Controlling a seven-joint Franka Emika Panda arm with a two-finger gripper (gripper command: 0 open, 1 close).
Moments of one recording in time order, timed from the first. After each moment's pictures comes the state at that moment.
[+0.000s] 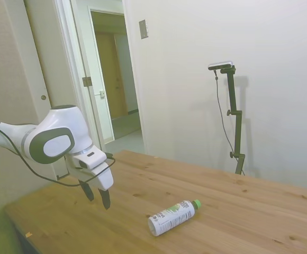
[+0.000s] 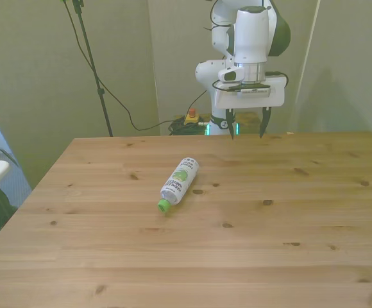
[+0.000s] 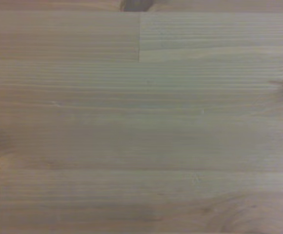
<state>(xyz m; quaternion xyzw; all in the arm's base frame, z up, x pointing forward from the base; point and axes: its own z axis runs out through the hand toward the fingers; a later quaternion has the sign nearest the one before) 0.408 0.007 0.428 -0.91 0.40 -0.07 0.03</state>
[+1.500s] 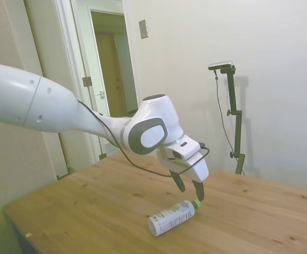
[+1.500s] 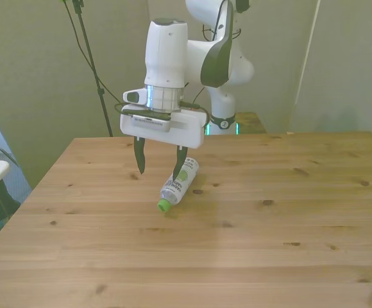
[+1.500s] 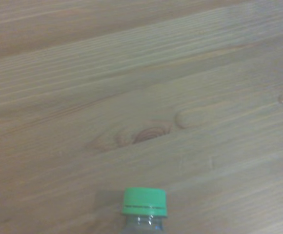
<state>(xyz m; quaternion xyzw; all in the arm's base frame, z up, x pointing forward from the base) 0.582 -0.229 0.427 -0.83 0.53 -0.14 -0.01</state>
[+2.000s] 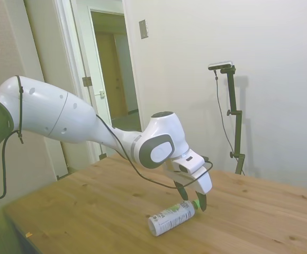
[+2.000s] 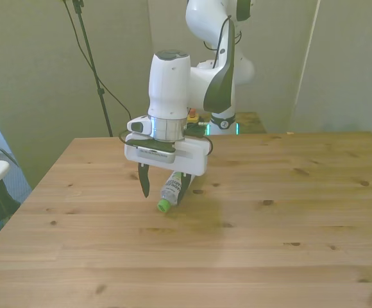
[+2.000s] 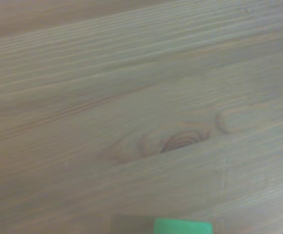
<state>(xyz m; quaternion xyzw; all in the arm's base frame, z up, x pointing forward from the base) 0.606 -0.227 0.375 -0.84 0.53 -0.13 -0.01</state>
